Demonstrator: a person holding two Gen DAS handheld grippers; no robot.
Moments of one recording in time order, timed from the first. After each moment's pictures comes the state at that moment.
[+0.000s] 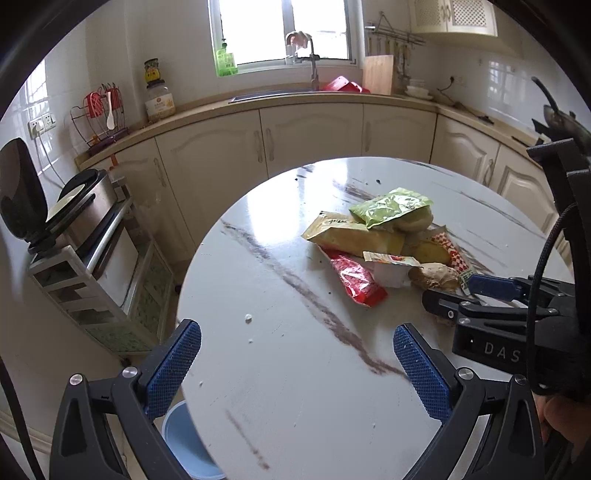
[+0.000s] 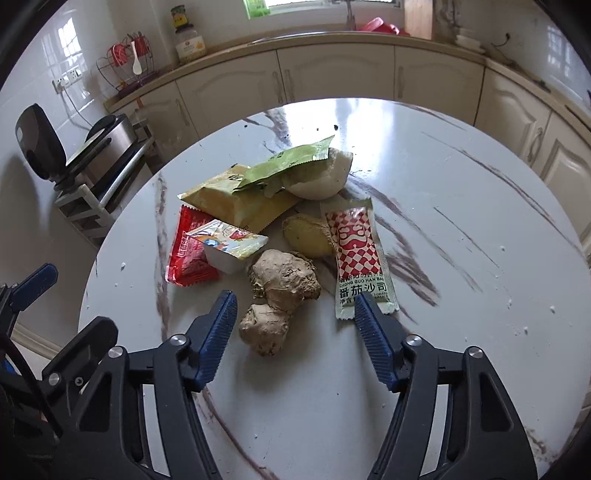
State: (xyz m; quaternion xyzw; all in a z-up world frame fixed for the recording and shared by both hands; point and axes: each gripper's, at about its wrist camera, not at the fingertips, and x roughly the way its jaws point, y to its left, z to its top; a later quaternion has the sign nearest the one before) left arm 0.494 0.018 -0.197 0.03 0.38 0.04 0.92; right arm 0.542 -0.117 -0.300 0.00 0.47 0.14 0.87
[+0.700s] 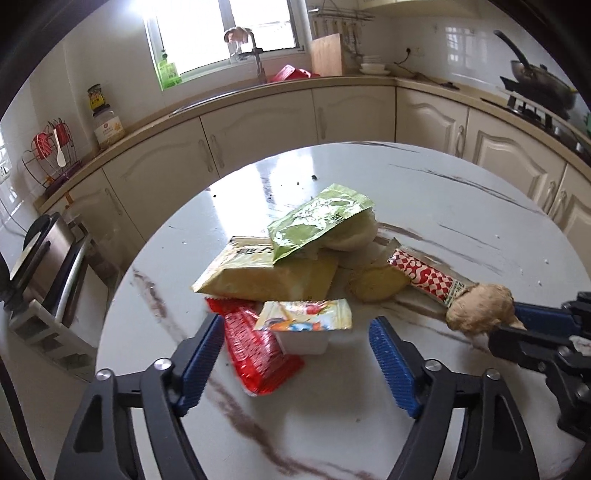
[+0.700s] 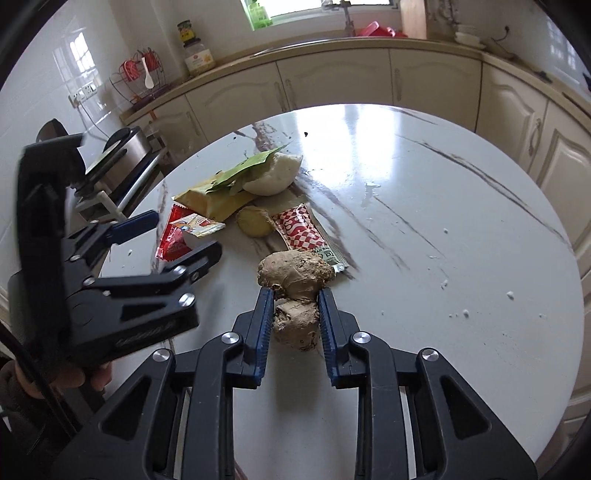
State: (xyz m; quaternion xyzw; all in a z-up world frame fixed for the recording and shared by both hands) left arm 0.609 -0.049 -0.253 0.09 0.40 -0.02 0.91; right arm 0.521 -0.193 -0.280 0.04 0.46 0.18 0.87
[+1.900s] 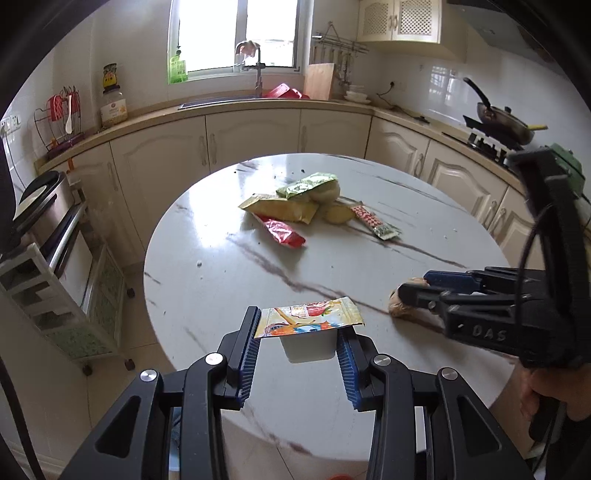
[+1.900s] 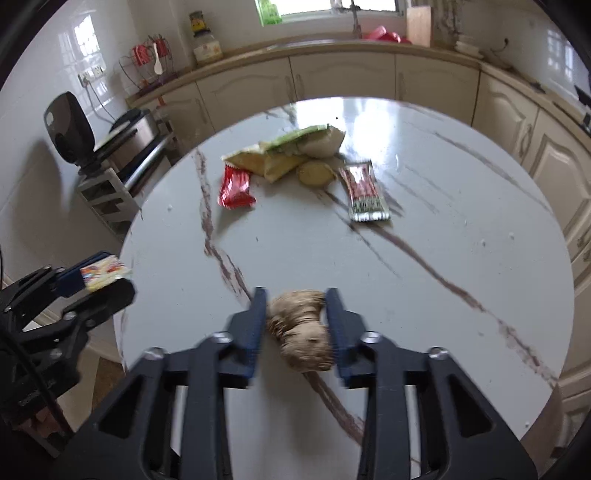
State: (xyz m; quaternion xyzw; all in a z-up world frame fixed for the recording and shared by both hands) left arm 0.406 0.037 -0.204 0.00 0.37 -0.08 0.93; right arm 0.448 -0.137 -0.280 -0.01 0.48 0.15 0.86
